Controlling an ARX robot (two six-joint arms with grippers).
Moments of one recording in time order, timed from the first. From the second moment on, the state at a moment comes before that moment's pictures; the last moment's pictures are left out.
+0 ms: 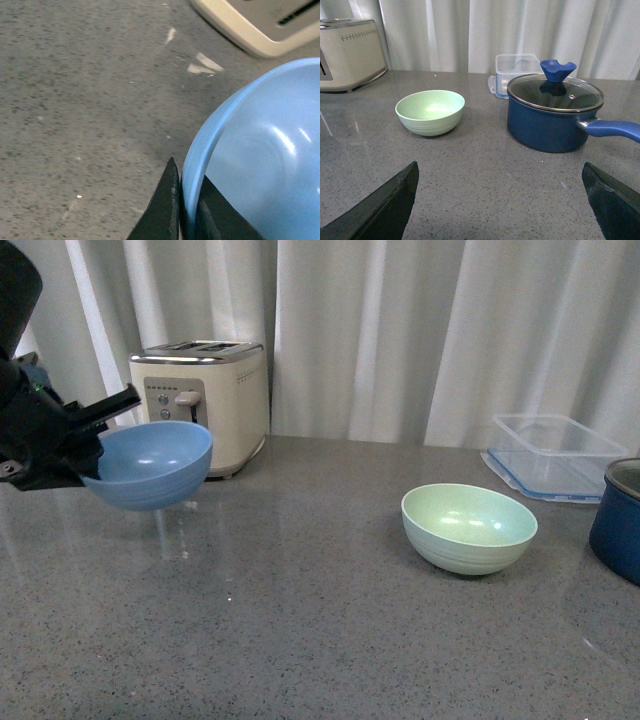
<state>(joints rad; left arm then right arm) -0.01 1.88 1.49 -0.27 -0.04 -0.53 0.00 0.00 0.01 0.00 0.00 0.00</state>
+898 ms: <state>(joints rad) -0.29 2.07 1.68 -0.35 -0.09 -0.53 0.00 0.00 0.01 0.00 0.00 0.00</state>
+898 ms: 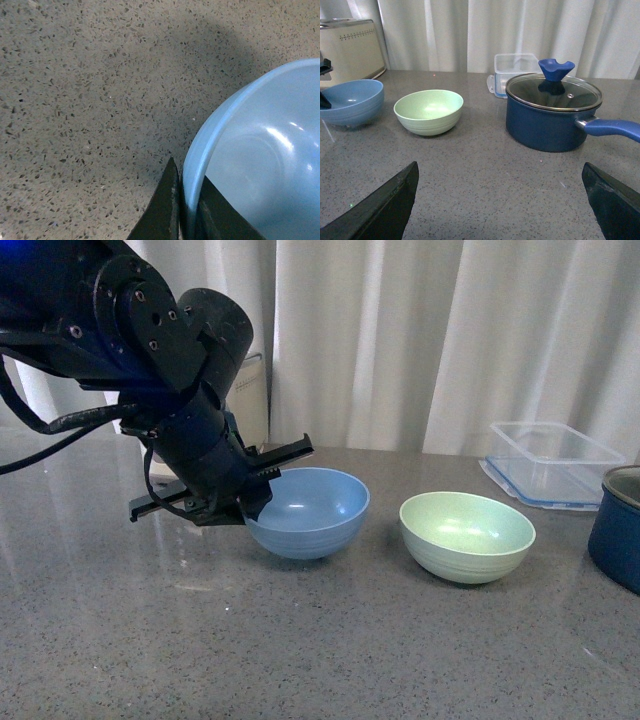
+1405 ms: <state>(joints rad) -0.33 2.13 1.73 -0.34 -0.09 -0.52 0.00 0.00 0.01 0.00 0.00 0.00</state>
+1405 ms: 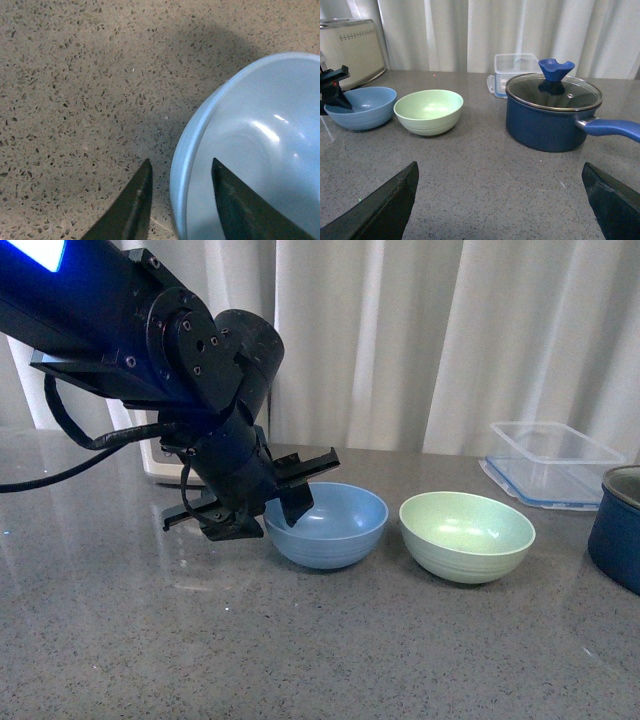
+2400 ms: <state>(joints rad) -0.17 1.24 0.49 0.75 -0.16 -0.01 0.00 0.00 0.01 0.00 0.00 0.00</state>
